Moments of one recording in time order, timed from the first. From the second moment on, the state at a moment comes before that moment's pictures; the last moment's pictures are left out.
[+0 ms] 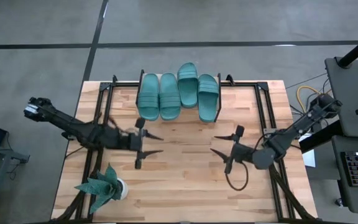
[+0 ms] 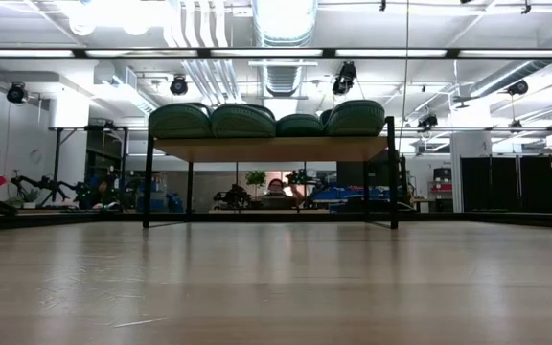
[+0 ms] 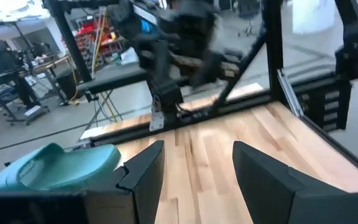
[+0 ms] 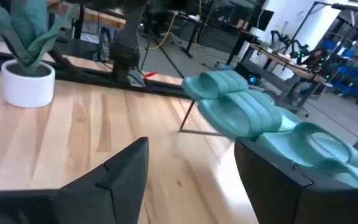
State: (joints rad) left arm -0.38 1.02 0.74 0.20 -0.37 0.22; right arm 0.64 1.16 0.73 0.13 0.99 -0.07
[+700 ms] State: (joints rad) left arm -0.12 0.75 0.62 0.06 -0.14 0.30; right arm 0.64 1.28 0.71 0.27 1.05 -0.08
